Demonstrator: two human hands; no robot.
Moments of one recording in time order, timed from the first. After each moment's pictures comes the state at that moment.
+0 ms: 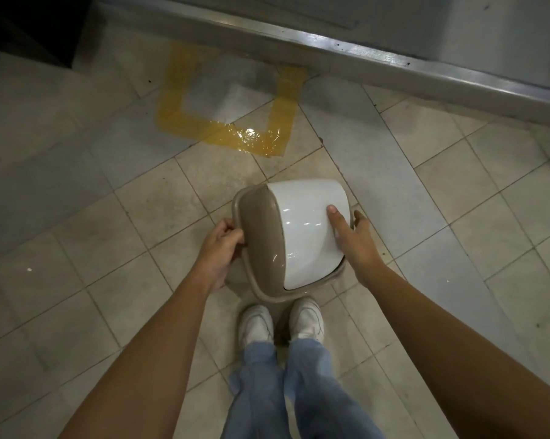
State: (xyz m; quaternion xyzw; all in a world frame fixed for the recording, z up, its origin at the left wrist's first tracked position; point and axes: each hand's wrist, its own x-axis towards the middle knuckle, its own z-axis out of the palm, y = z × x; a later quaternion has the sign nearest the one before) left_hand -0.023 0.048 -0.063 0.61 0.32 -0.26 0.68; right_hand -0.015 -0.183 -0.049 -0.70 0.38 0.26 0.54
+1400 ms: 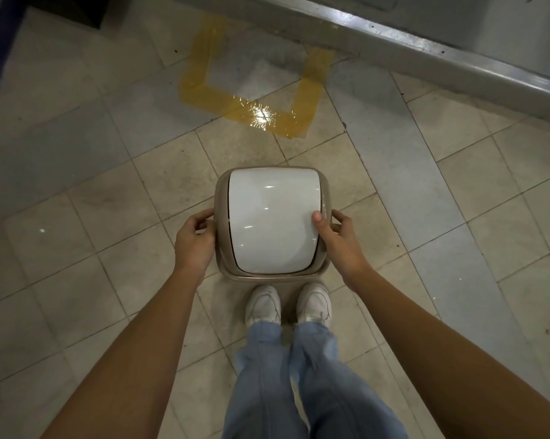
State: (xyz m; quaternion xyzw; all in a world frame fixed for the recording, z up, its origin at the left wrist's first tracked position) left_hand -0.076 0.106 -0.077 0.69 0.43 -0.13 0.56; right_hand -0.060 -0.128 -0.048 -0.69 0.30 0.30 0.58
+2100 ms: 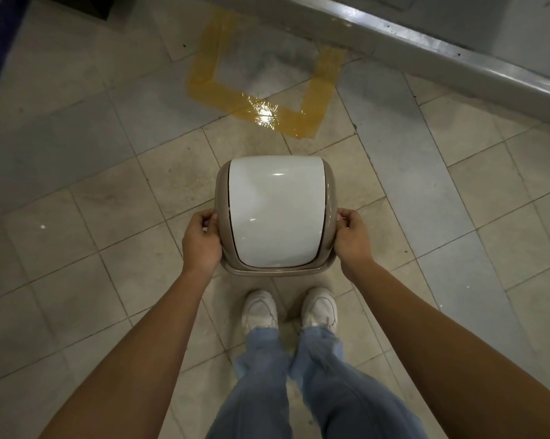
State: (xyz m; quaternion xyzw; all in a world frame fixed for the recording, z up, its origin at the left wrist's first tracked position) left_hand -0.070 0.110 -0.092 0.75 0.41 -0.09 0.51; right_hand -0.037 -0.110 -0.077 -0.74 0.37 0.21 0.52
